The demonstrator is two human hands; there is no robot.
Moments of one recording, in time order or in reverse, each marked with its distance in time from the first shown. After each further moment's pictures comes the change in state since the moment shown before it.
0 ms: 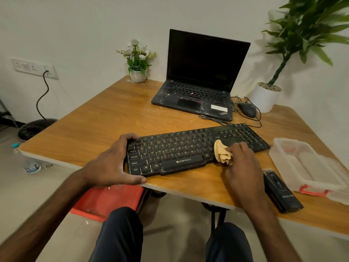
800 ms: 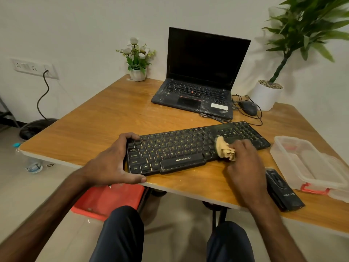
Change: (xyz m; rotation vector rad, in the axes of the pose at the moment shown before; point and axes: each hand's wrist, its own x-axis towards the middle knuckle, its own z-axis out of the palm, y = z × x) left_hand 0.000 0.000 0.001 -0.041 0.002 0.006; right_hand 0.004 0.008 0.001 0.036 0.014 0.002
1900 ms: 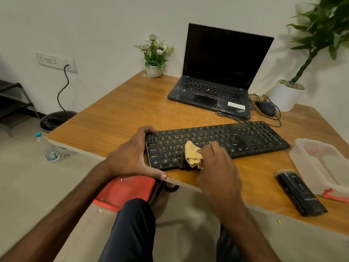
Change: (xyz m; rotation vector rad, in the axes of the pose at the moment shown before) left_hand 0.002 0.002 0.003 0.053 0.061 0.008; right_hand -0.040 -0.096 0.009 0.064 -0.101 -0.261
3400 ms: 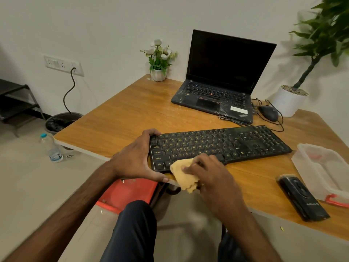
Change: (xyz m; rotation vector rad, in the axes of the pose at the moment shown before) left_hand -0.001 -0.004 0.001 0.030 0.003 0.056; right_hand -0.011 0.018 0.017 0.091 0.036 -0.437
